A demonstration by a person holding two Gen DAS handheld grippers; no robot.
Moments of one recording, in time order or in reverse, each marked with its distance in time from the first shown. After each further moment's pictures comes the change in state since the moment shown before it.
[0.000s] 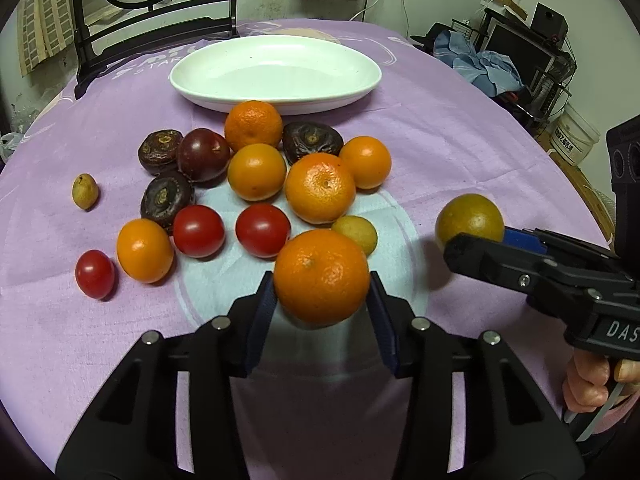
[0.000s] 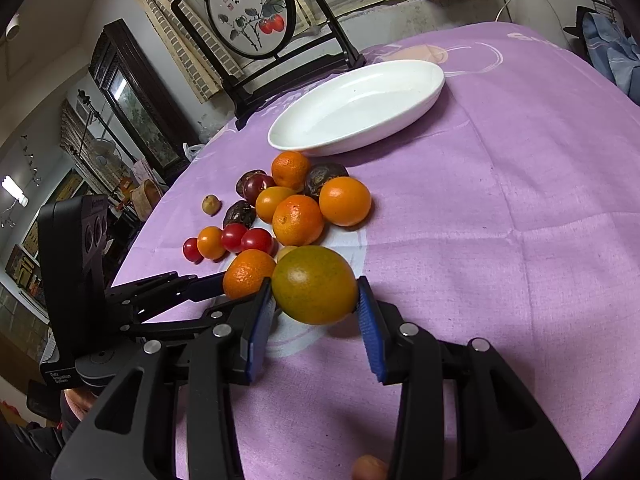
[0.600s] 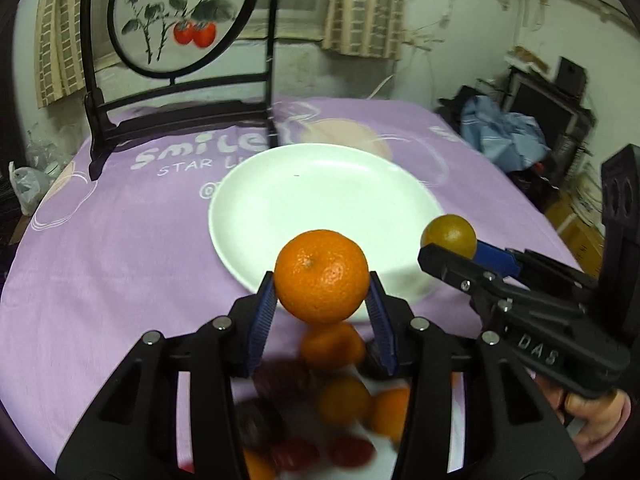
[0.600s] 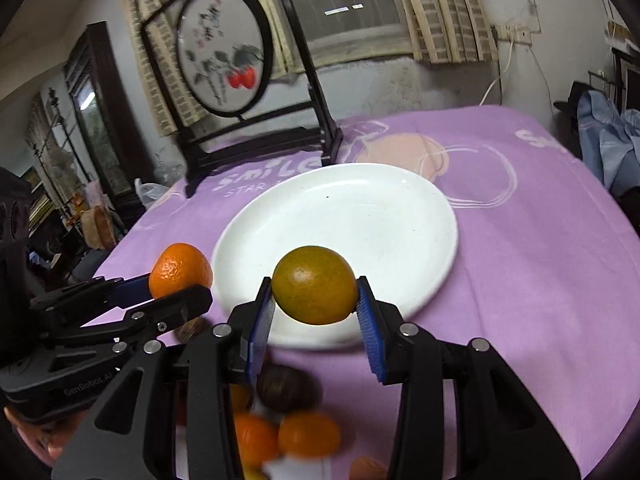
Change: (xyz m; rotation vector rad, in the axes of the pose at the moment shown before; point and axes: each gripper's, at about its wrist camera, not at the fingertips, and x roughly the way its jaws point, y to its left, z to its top) left arm 0.006 0.053 0.140 -0.047 -0.169 0.072; right arm 0.087 0.000 0.144 -0.082 -0.128 -0.208
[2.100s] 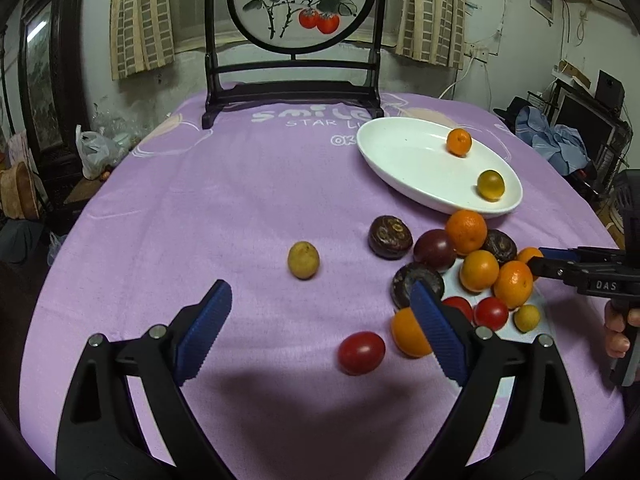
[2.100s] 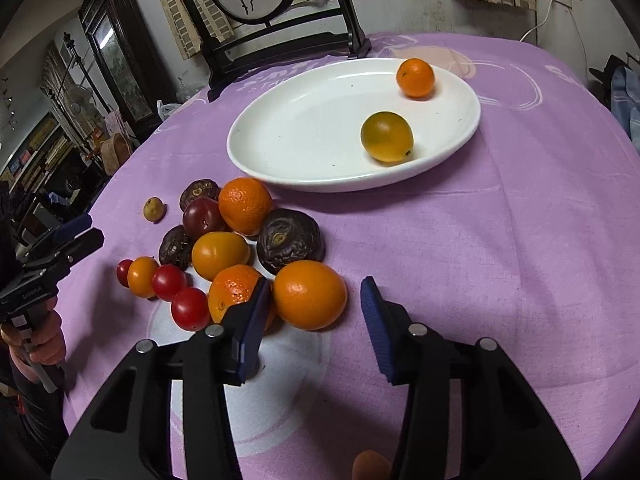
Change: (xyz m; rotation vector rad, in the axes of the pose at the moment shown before) left arm -0.087 0.095 -0.113 -0.077 -0.049 0.162; right arm -0.022 -0.001 -0.073 -0.082 0.237 0.103
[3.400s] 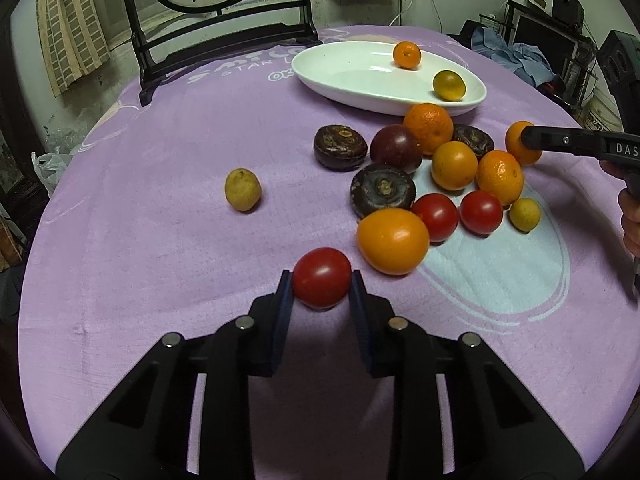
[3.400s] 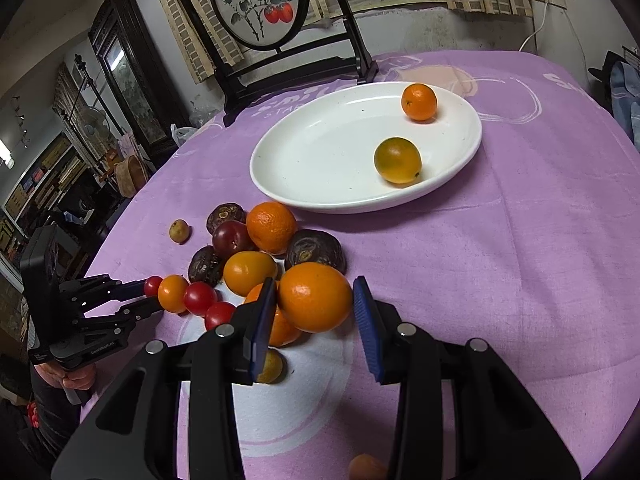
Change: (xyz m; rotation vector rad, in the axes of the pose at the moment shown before) left arm 0.029 -0.024 -0.032 0.221 0.165 -0.072; right arm -0.022 0.008 -0.002 0.018 -0.090 0.054
